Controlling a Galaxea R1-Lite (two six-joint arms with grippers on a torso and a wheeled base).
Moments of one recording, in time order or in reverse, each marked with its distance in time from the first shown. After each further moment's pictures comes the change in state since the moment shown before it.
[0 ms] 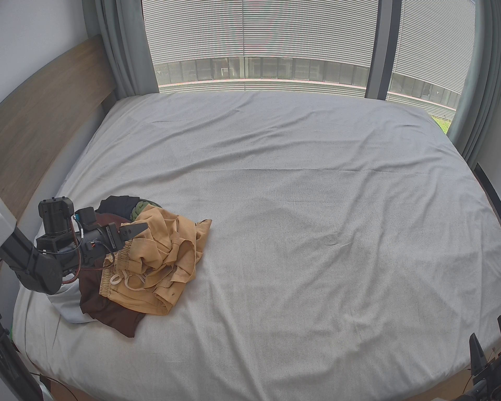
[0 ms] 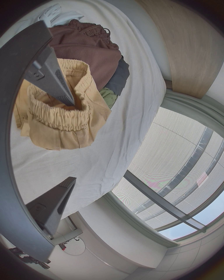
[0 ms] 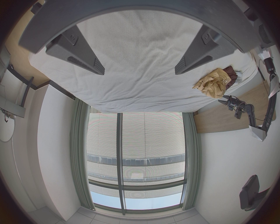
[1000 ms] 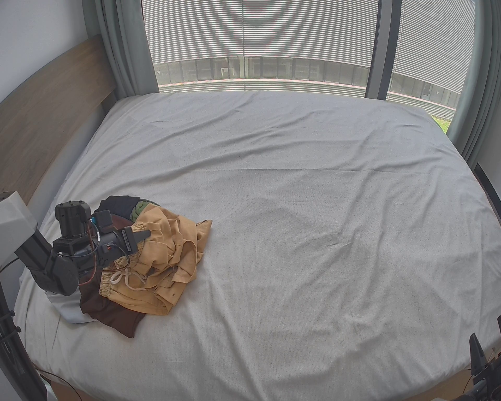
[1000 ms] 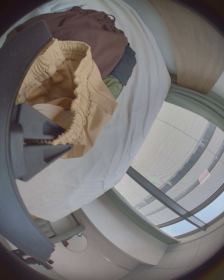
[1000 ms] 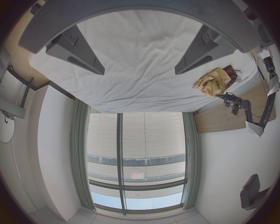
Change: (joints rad) left arm -0.050 0.115 -0.052 -0.070 -0.011 -0.011; right arm 0.000 0.000 0.000 0.000 0.000 0.007
